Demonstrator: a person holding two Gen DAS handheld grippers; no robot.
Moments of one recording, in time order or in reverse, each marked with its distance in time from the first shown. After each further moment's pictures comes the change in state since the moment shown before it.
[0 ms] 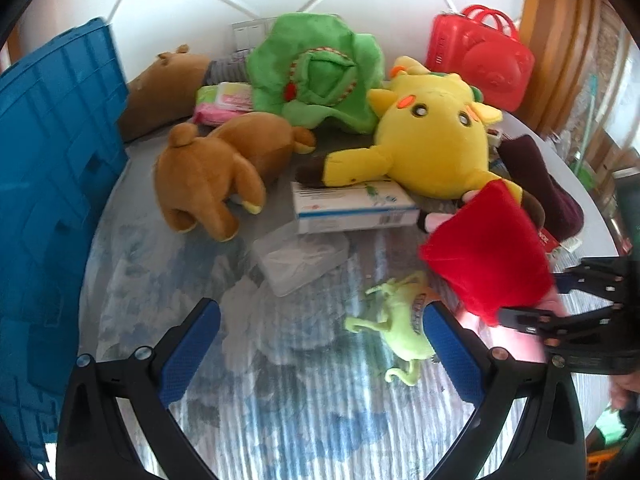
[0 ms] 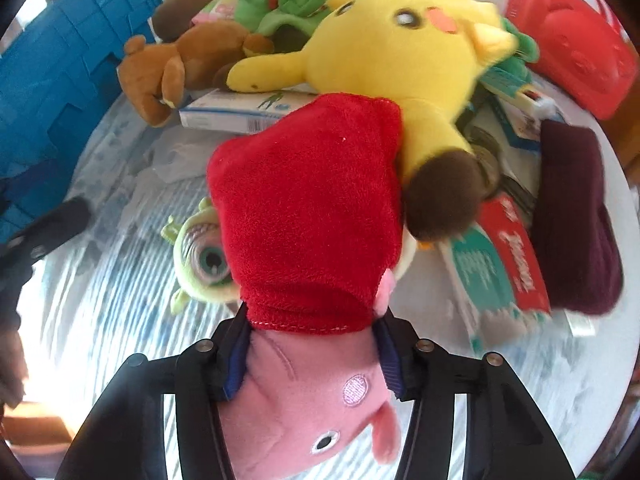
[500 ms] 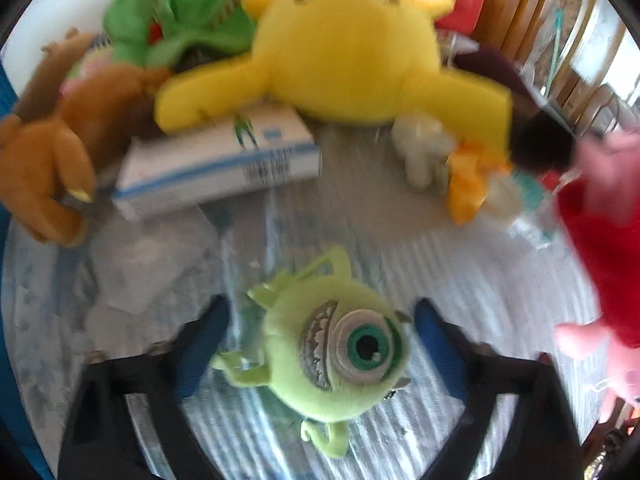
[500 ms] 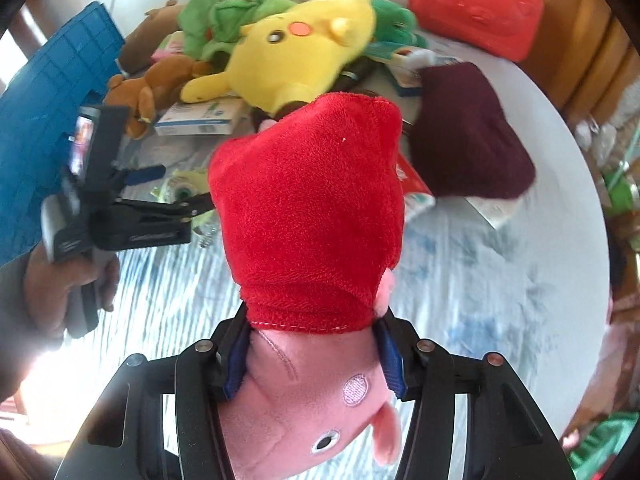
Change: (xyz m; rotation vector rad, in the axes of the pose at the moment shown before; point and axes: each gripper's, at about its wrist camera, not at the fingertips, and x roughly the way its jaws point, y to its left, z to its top) left arm 0.110 -0.071 -0.006 0.141 0.204 -0.123; right arm -0.083 -0.047 -0.065 0.169 -0.017 -0.069
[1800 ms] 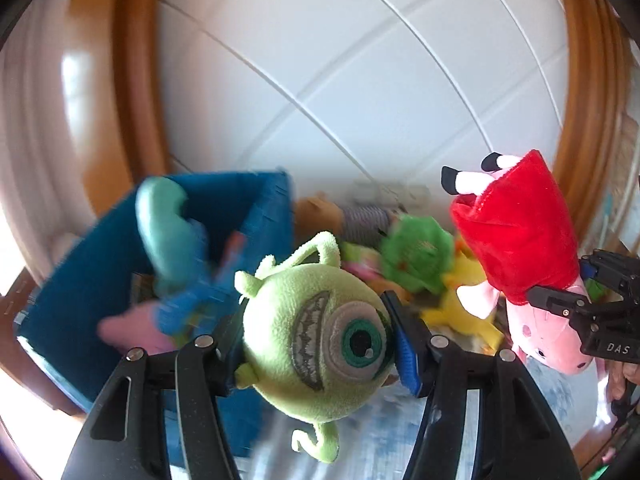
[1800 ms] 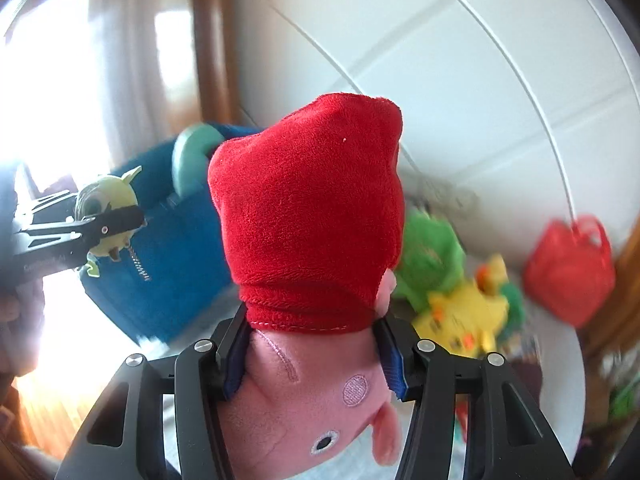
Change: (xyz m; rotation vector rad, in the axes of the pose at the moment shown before) left arm -0.458 0.189 -0.074 -0.323 -0.573 0.327; right arm -0.212 0.264 0.103 -0.482 -0.527 0.205
